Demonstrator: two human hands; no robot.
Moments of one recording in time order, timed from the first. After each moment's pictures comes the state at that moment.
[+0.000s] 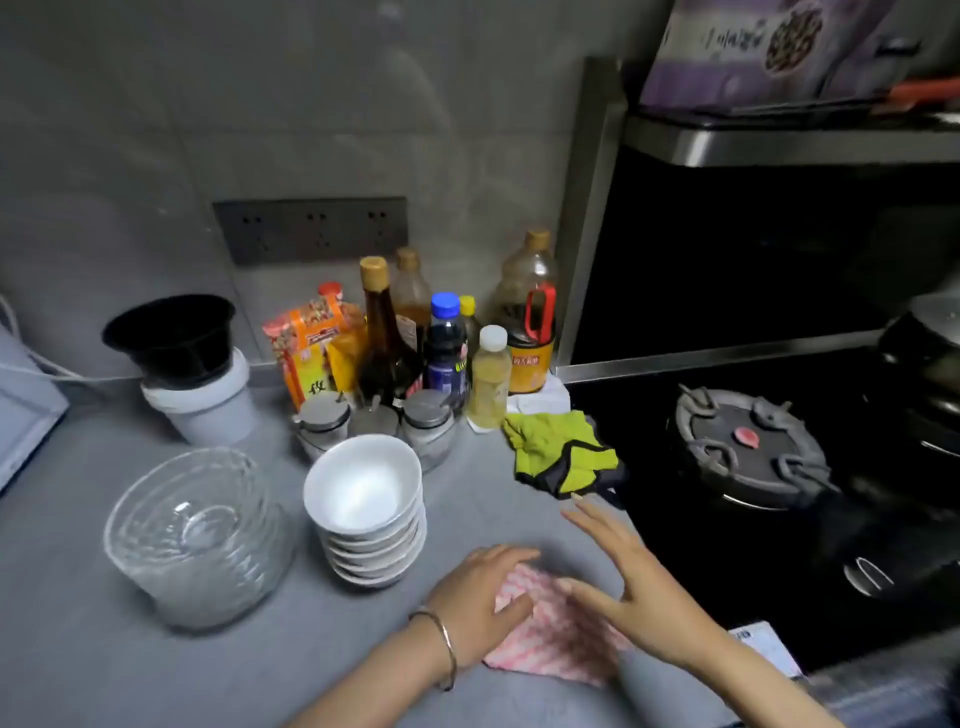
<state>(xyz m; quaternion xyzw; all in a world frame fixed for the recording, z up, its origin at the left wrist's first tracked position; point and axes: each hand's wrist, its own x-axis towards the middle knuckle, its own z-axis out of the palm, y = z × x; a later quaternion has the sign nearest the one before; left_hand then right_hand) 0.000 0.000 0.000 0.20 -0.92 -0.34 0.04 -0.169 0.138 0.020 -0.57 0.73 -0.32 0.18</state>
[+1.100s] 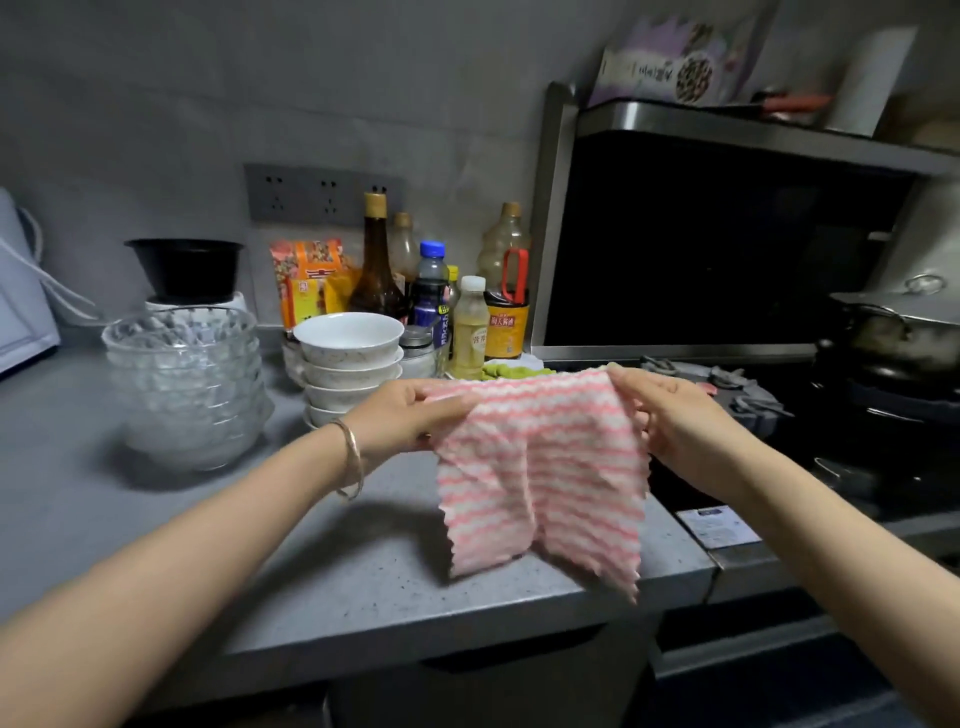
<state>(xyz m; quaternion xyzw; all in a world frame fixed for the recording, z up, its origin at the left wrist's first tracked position) 0.039 0.009 -0.022 0.18 -0.72 -0.63 0.23 -0.153 0.193 0.004 -0.40 0.62 -0.61 0.28</state>
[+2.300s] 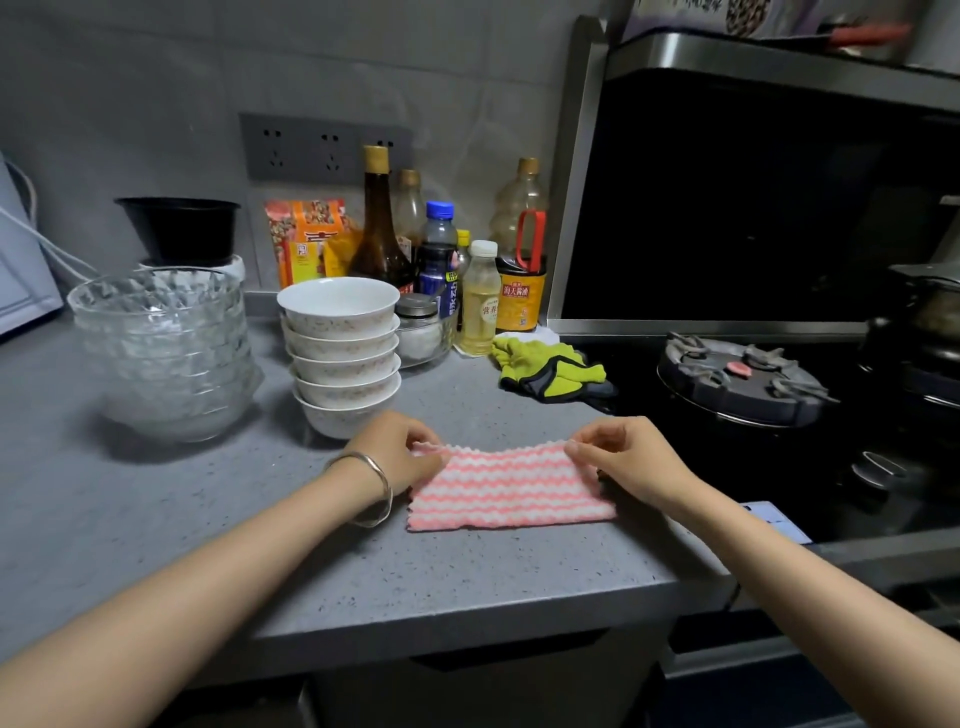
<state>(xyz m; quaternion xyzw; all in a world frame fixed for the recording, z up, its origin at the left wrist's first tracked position) 0.026 -0.002 -0.082 0.34 -0.86 -0.29 0.23 -0.194 0.153 -0.081 -0.50 0.73 -0.44 0.16</state>
